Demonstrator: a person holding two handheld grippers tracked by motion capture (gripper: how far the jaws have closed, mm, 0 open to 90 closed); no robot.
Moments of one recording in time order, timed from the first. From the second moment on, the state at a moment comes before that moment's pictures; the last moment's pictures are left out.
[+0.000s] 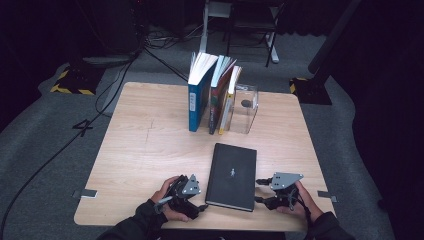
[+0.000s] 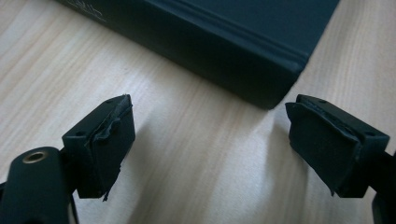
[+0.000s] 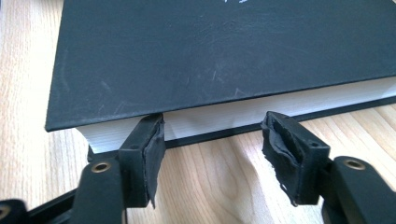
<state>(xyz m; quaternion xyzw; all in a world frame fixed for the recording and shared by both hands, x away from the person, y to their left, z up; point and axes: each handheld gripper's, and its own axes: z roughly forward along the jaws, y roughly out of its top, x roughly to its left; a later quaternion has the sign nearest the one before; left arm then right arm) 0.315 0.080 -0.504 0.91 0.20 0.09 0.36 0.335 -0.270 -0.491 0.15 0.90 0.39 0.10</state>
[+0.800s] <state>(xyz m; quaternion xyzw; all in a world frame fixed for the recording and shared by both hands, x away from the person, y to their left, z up) 0.335 0.080 -0.505 0.91 0.22 0.08 0.35 0.329 -0.255 -0.494 0.14 0.90 0.40 0.12</state>
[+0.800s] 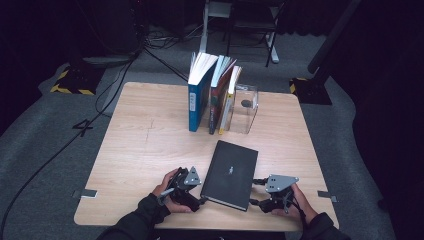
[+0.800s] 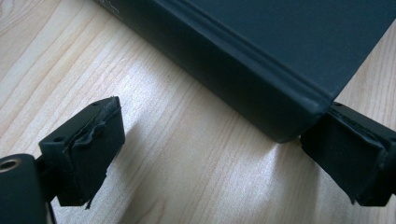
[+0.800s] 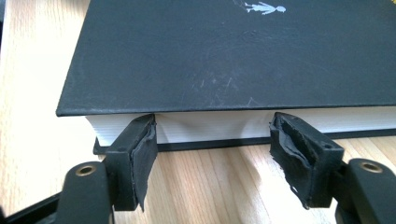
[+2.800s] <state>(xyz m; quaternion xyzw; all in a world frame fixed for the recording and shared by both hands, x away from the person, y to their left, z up) 0.323 0.037 -0.474 0.87 0.21 0.23 0.38 0.329 -0.195 -0.445 0.22 0.83 0.46 0.21</state>
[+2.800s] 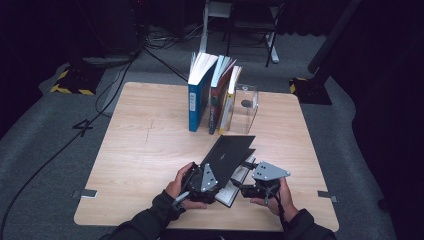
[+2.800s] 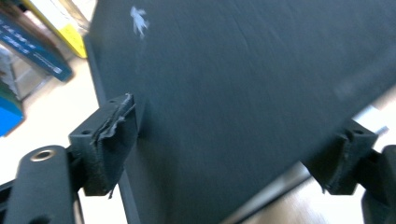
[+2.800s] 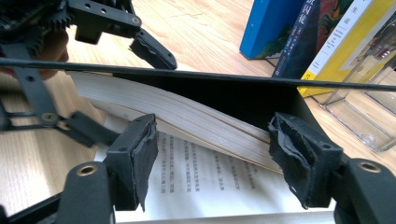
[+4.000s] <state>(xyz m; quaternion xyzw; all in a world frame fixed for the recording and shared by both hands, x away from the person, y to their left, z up) 0.335 0.087 -0.443 0.83 0.23 0.18 0.47 0.359 -0.271 -0.458 0.29 0.82 0.43 0.23</state>
